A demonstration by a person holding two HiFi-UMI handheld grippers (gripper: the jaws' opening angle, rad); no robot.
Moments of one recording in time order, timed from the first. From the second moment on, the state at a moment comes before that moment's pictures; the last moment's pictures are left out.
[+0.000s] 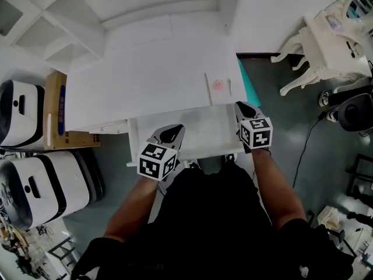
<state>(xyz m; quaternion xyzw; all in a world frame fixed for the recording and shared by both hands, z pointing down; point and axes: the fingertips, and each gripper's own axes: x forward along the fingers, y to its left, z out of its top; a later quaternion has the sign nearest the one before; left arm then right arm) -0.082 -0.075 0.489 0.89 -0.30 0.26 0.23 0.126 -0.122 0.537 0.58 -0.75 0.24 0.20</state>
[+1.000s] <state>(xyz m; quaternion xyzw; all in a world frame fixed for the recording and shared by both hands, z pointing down) -0.091 -0.097 0.512 0.83 -0.40 0.26 0.29 0.150 -0.231 0.663 0.55 -0.71 0.32 0.30</state>
